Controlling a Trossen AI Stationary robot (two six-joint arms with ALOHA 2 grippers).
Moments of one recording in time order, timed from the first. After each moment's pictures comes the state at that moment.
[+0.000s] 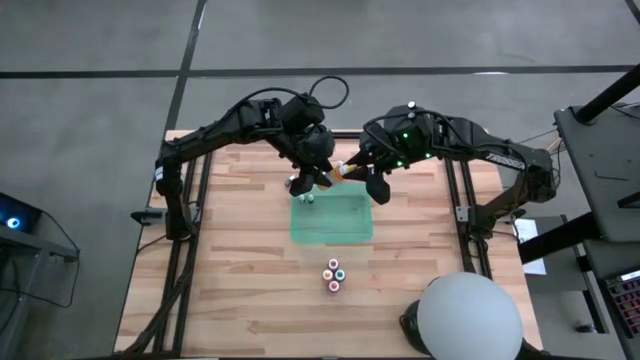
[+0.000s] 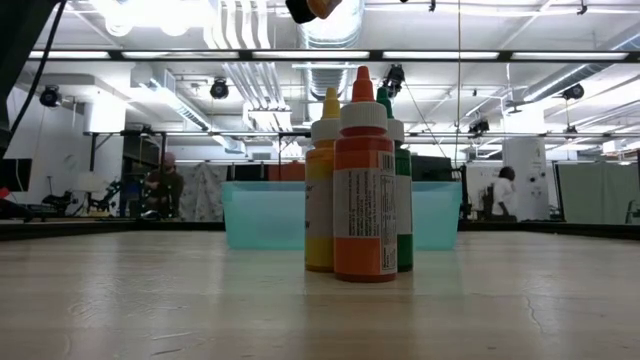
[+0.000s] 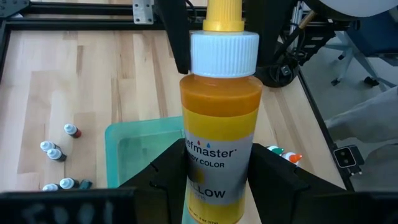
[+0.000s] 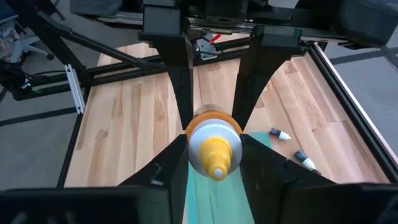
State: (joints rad) left arm 0.25 1.82 2.20 -1.19 0.43 0.21; right arm -0.14 1.49 1.77 -0.86 -0.17 0.14
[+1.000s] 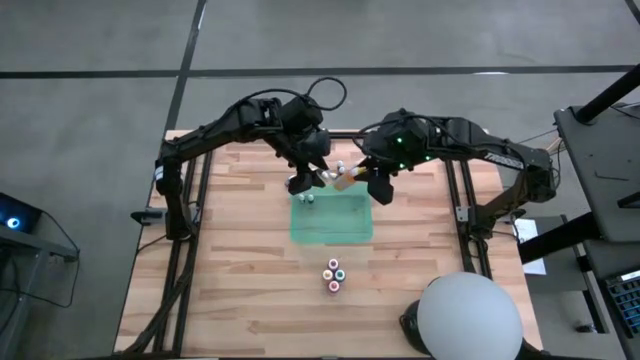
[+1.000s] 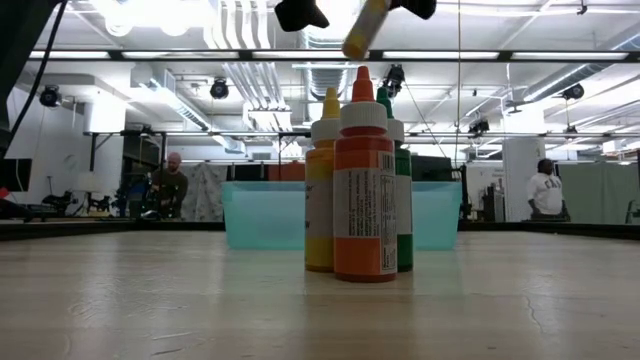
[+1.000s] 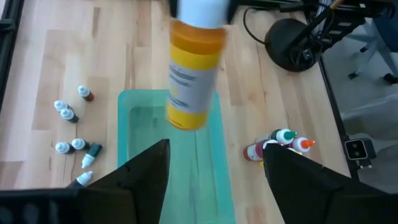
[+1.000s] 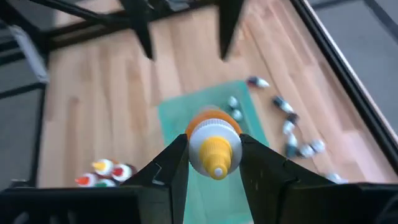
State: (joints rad) left arm 0.26 1.82 2.20 -1.28 0.35 0.16; right arm -0.16 1.49 1.76 -1.05 -0.07 0.18
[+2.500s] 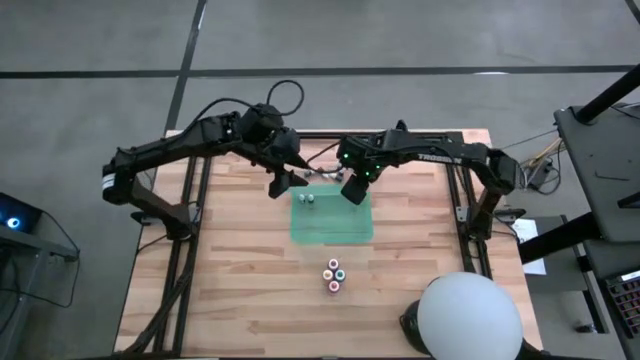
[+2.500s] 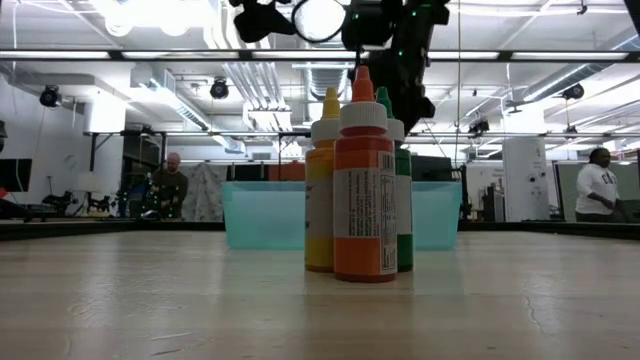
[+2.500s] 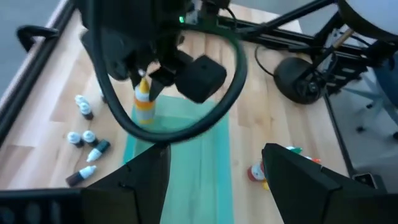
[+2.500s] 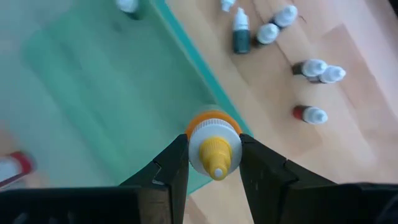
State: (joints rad) left arm 0.29 1.40 1.56 -0.82 0.33 0.02; right arm -0.28 1.79 1.56 -1.07 0.03 0.31
